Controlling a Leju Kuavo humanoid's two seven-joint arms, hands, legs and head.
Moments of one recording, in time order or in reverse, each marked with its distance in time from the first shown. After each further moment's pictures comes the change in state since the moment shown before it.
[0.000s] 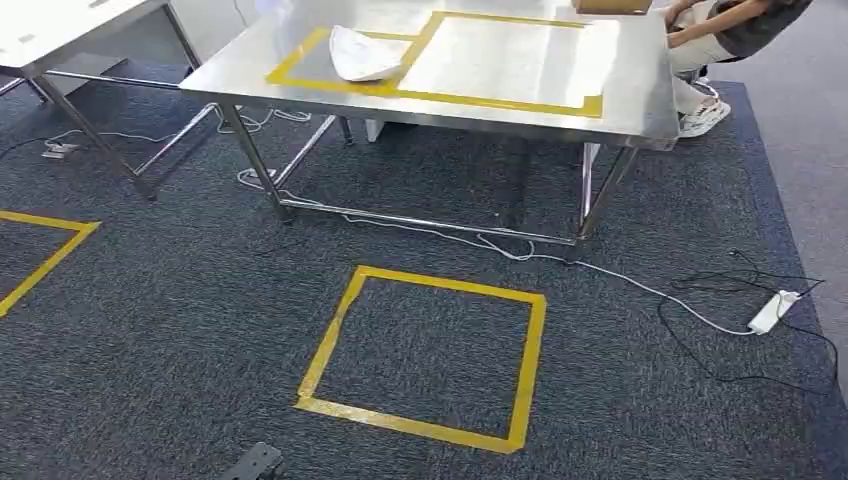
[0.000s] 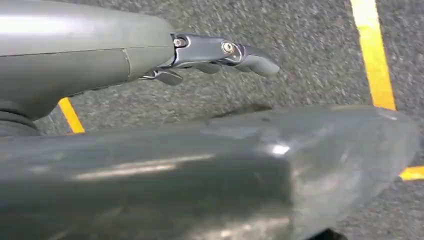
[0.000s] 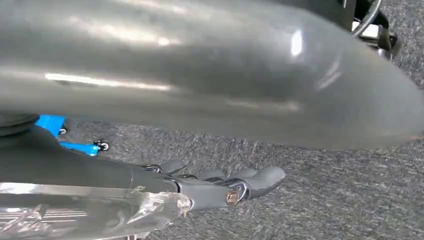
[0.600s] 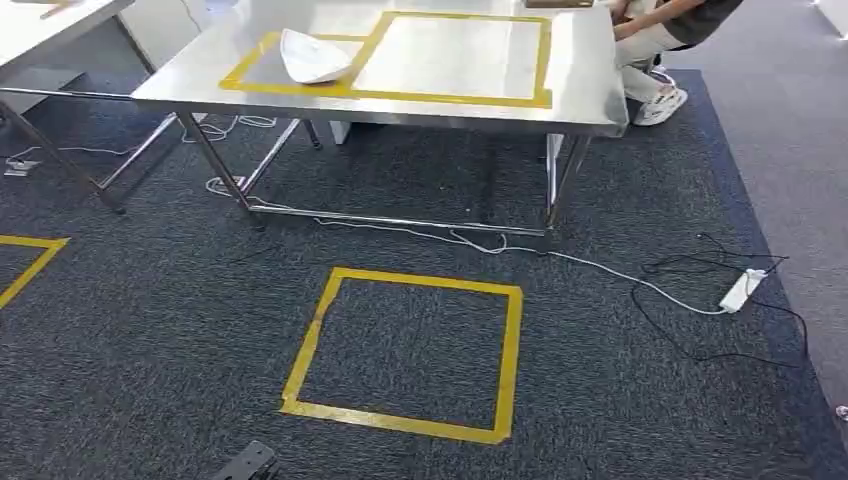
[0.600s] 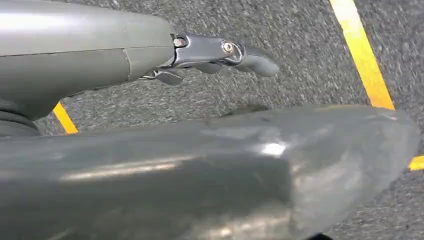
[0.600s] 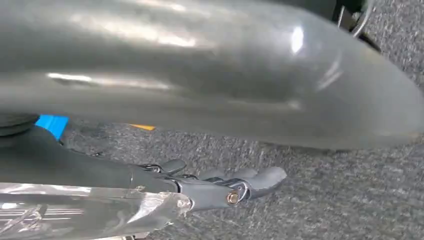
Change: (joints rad) left arm -0.002 0.027 0.005 -0.001 -0.031 -0.007 -0.035; right arm -0.022 -0.003 -0.018 0.050 0.017 0.008 -0.014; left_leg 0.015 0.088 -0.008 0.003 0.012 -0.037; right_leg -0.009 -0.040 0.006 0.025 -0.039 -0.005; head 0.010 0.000
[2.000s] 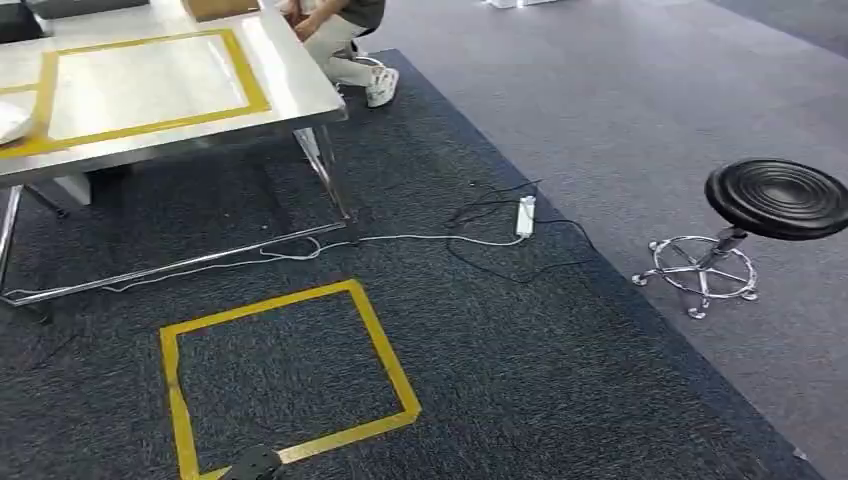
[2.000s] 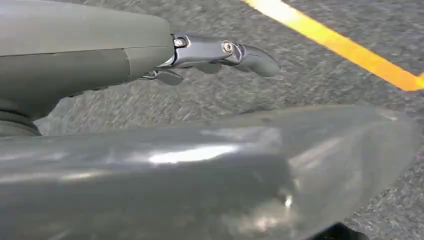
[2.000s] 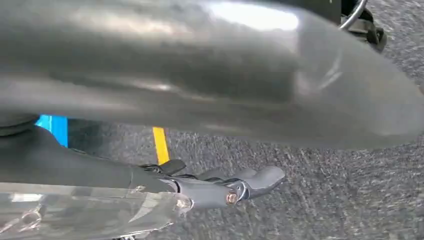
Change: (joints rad) left arm 0.004 -0.003 0.018 -0.002 -0.035 0.010 0.036; right arm -0.022 0.000 -0.066 0.001 0.087 -0.009 -0.039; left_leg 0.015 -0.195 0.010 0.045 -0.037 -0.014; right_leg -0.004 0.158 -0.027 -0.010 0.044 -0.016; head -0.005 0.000
